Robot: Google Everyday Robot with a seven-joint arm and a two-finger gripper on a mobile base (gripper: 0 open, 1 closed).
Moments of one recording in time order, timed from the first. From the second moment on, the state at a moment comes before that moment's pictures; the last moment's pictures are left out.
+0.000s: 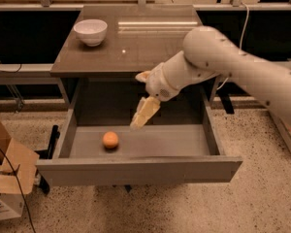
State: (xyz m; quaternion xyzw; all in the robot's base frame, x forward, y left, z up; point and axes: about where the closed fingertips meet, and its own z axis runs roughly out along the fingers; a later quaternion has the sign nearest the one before) arm 0.597 0.018 0.793 -0.65 0.66 0.20 0.31
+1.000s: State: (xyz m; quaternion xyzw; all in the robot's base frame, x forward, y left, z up) arm 0.605 0.113 0.698 -0.60 0.64 0.32 0.34
